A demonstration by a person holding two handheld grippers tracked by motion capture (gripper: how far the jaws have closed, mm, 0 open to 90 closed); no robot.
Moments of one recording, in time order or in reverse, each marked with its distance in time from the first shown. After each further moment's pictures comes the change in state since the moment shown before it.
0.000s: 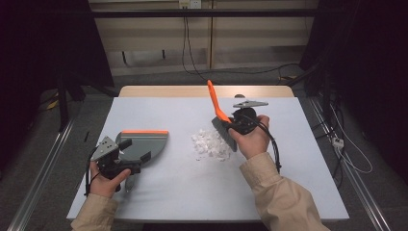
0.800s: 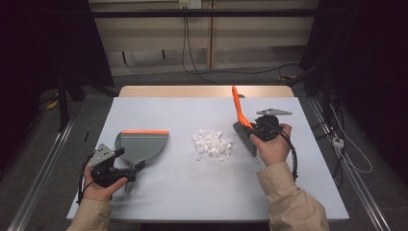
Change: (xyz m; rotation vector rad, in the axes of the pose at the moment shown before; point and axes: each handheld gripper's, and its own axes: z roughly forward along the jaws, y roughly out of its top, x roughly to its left) left arm -0.001 -0.015 -0.019 0.100 0.074 0.009; right arm -0.049 -0.036 -0.022 -0.009 -0.091 0.046
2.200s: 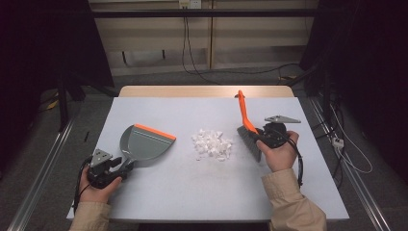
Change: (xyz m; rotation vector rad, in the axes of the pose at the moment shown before) left arm 0.016 -0.014 0.002 0.181 0.158 -0.054; right arm -0.012 -0.019 -0.009 -0.026 0.018 0.022
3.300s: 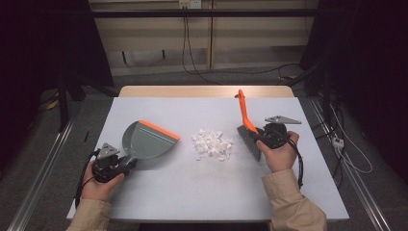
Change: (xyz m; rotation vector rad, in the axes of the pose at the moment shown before) left arm -0.009 0.017 0.000 0.082 -0.094 0.075; right arm -0.001 -0.001 0.000 -0.023 -0.004 -0.007
